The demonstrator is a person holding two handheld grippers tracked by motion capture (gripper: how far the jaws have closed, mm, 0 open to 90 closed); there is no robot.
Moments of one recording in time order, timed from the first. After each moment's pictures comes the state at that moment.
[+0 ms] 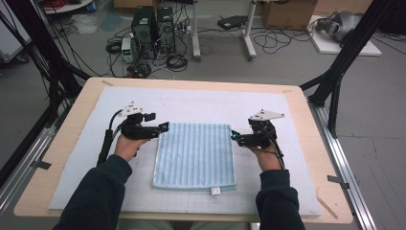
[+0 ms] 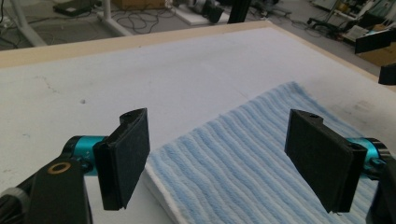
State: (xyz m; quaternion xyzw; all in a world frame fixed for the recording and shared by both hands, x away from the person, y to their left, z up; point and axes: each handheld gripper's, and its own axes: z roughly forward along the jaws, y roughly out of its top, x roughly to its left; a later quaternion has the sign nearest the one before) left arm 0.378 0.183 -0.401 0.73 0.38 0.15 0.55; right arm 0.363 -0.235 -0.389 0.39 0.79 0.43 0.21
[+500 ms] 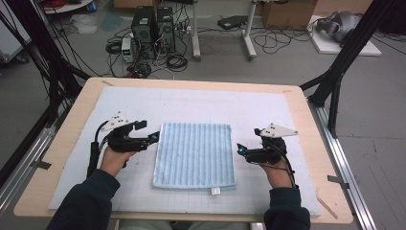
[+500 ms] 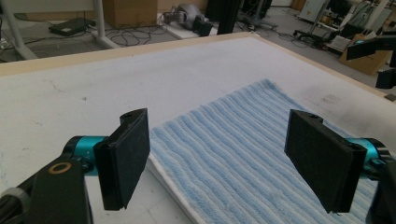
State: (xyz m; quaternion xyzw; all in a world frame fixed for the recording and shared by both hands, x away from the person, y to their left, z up) left arm 0.341 0.205 -0.399 0.72 0.36 0.16 0.57; right arm 0.320 -0.254 -0.393 0.36 0.78 0.46 0.22
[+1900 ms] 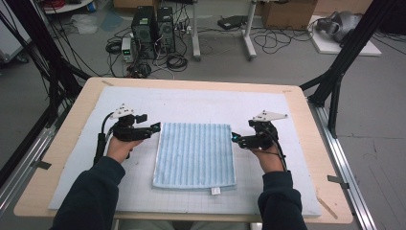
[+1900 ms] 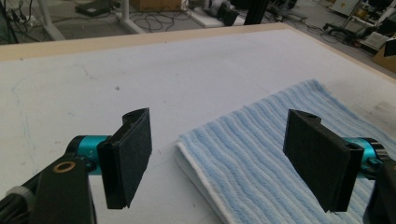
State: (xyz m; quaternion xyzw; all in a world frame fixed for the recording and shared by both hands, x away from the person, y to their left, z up) left arm 0.386 0.204 -0.414 0.72 0.42 0.17 0.53; right arm 0.368 -0.239 -0.392 0.39 0.79 0.44 0.18
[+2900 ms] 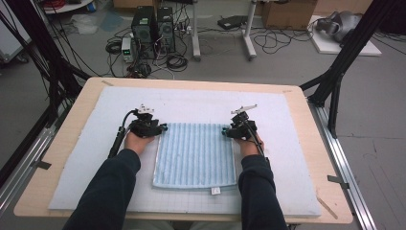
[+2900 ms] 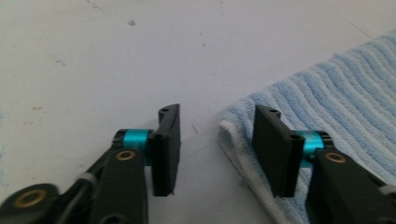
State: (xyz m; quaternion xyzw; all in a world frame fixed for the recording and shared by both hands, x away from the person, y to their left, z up) left arm 0.427 0.169 -0.452 0.77 0.46 0.18 0.41; right arm 0.431 -0.195 -0.439 0.44 0.82 0.33 0.15
